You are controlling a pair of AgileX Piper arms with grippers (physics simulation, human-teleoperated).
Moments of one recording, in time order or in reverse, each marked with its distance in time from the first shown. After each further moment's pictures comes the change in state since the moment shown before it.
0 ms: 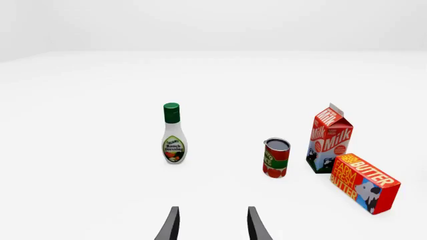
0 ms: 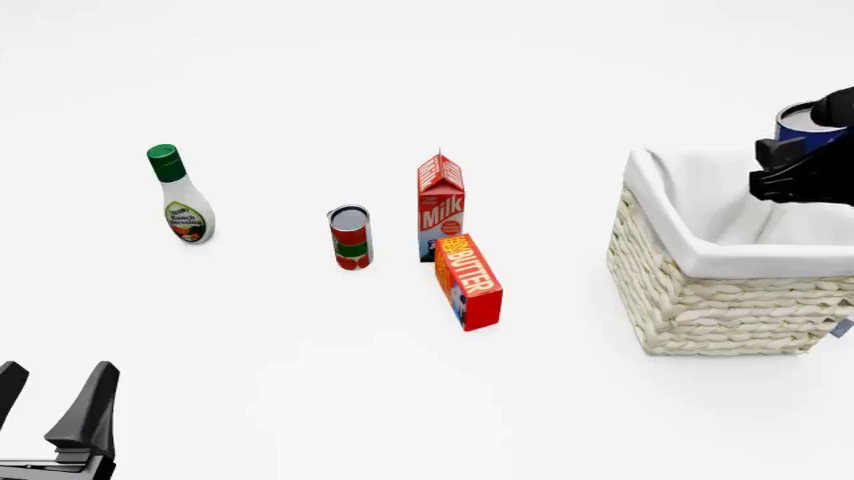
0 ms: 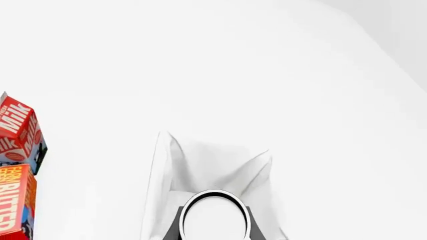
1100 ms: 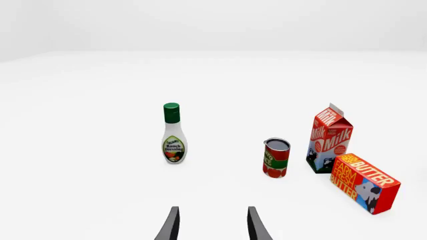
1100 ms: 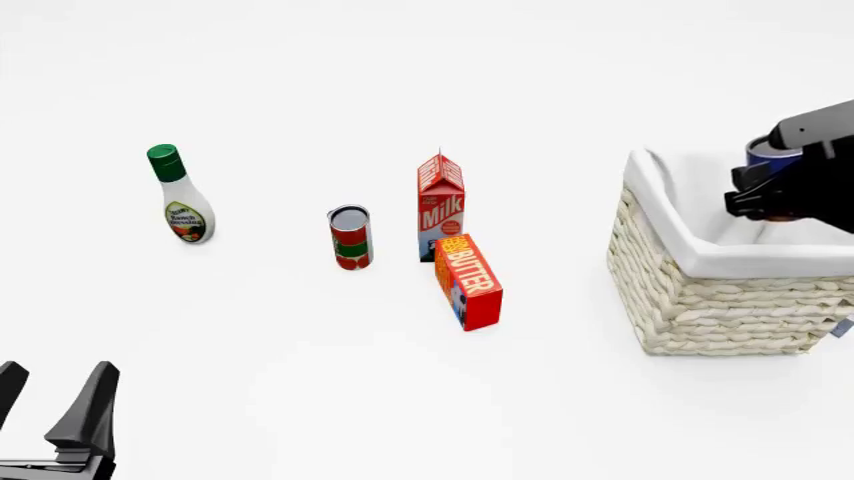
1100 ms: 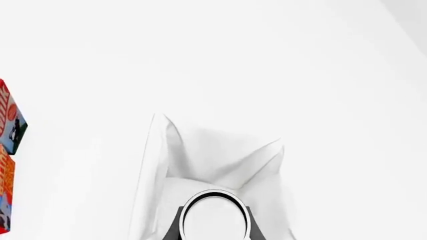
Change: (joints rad) left arm 0.000 0.000 0.000 0.000 0.000; right arm -0.024 0.153 -0.005 -0.033 -0.047
